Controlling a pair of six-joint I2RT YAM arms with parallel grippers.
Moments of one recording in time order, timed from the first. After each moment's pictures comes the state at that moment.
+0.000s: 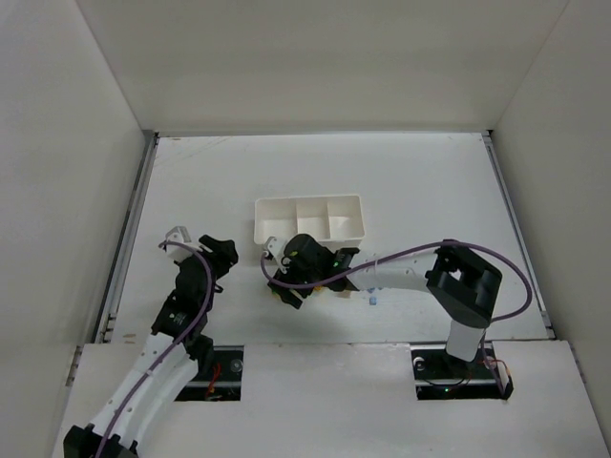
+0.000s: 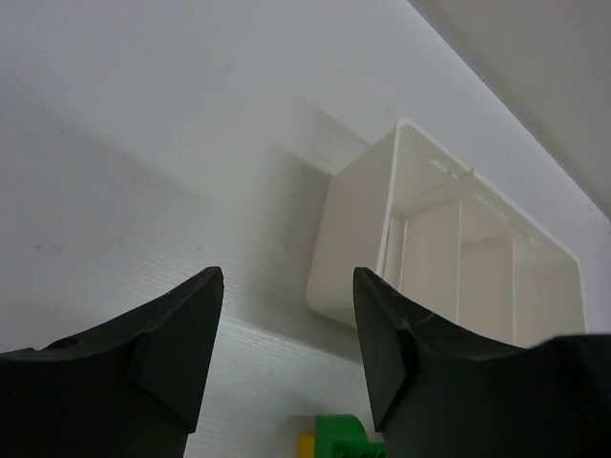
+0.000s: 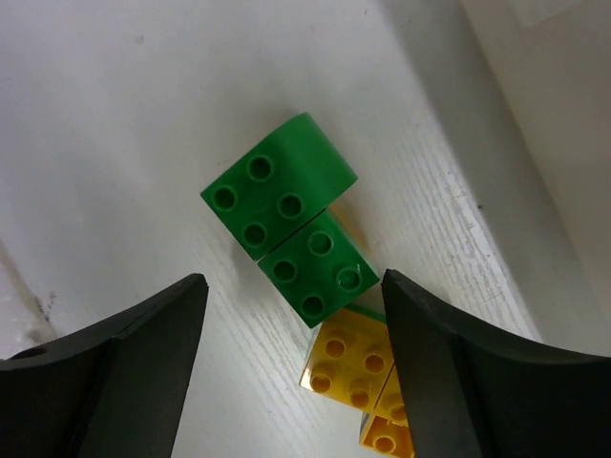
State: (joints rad) left arm -0.36 0.46 0.23 -0.11 -0.40 -0.78; right arm 1.09 1.80 1.11 -0.14 -0.08 0.03
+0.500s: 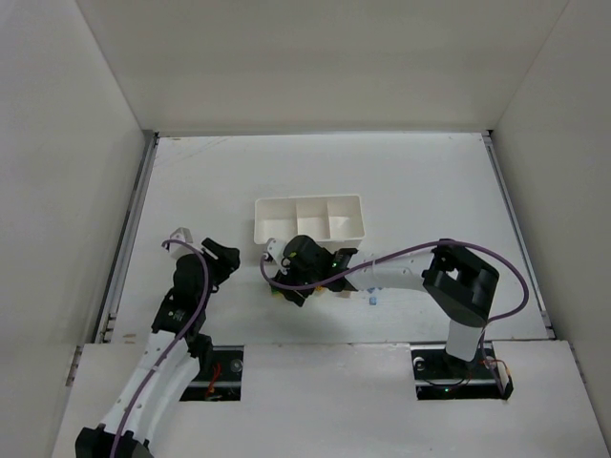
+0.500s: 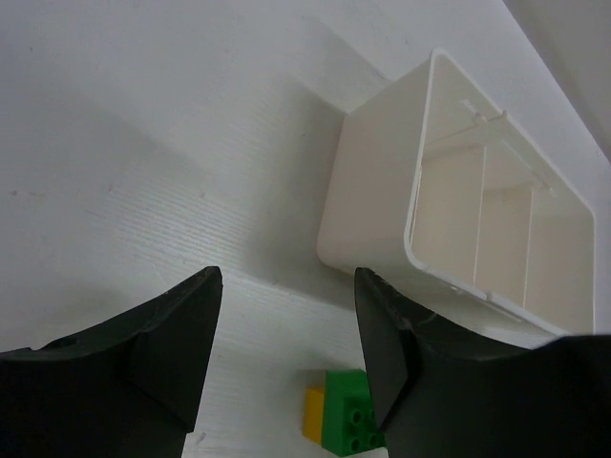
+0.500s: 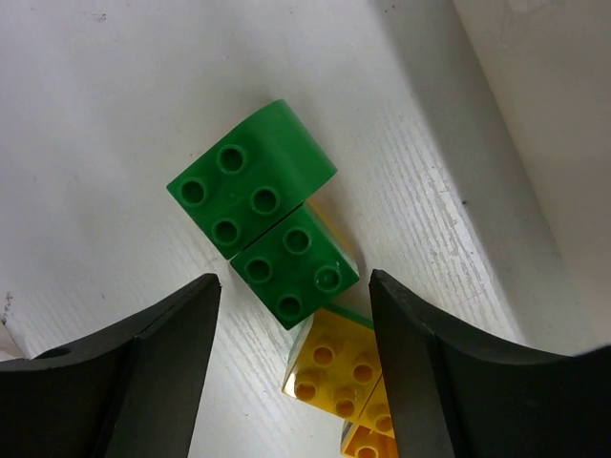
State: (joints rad) left arm -0.23 0.49 0.22 -0.17 -0.16 -0.81; right arm 1.09 1.82 1.11 -0.15 -0.05 -0.02
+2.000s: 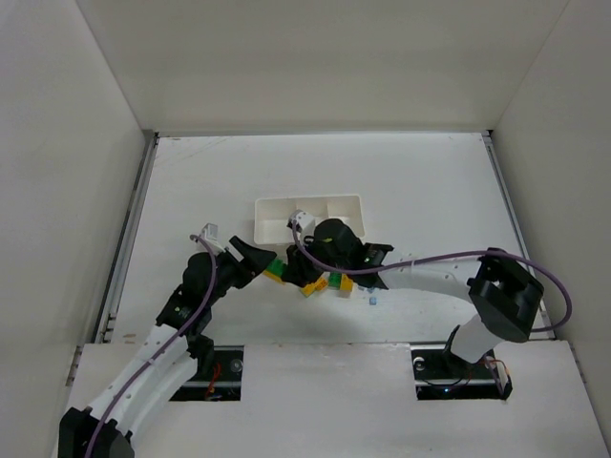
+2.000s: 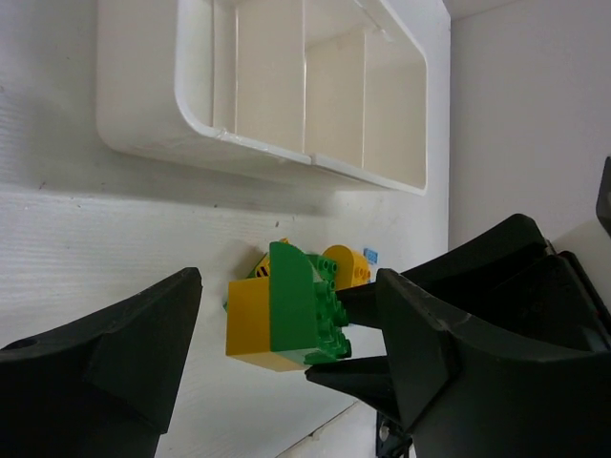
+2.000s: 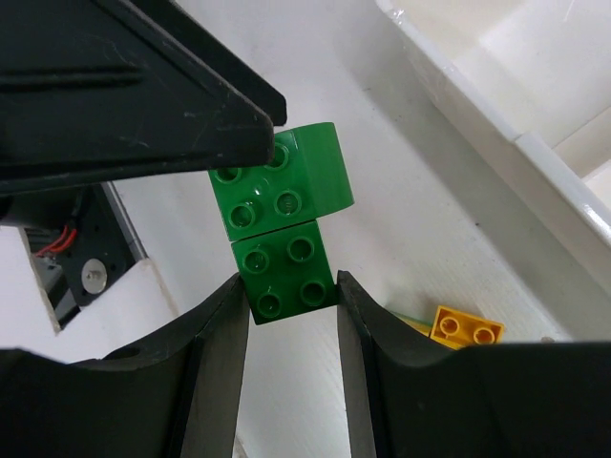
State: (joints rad) left arm -0.40 0.55 0.25 -0.07 0.13 -1.02; right arm 1.00 1.59 0.95 0.10 -0.21 0.32
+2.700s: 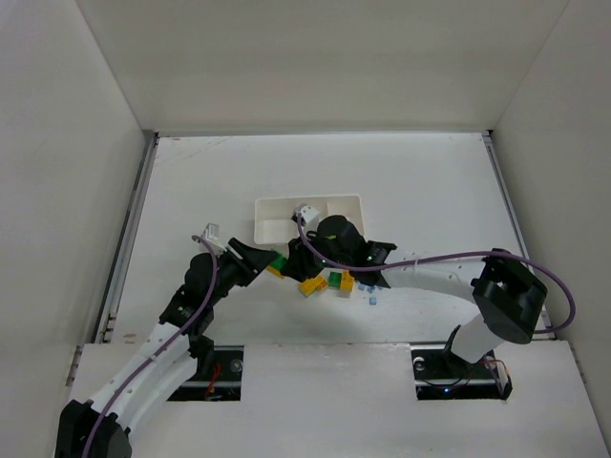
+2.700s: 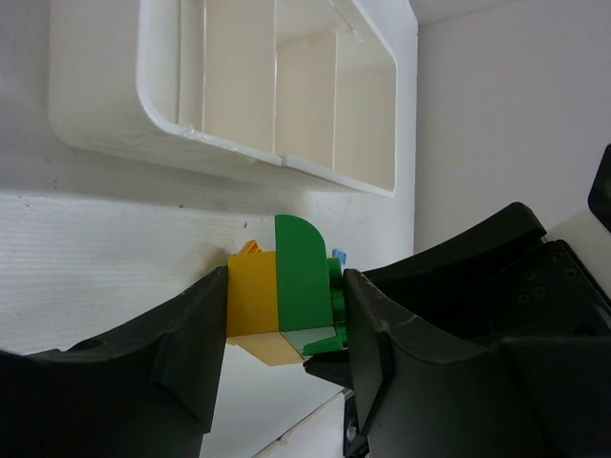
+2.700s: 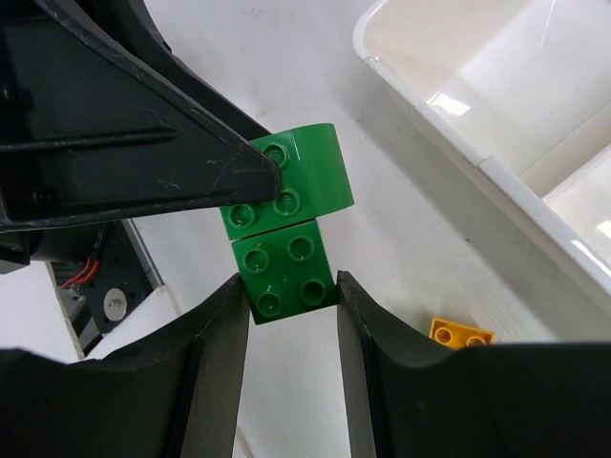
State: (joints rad) left arm -0.43 0.58 0.22 0.03 0.13 -1.10; right arm 0.98 1.57 0.95 0.14 -0.20 0.38
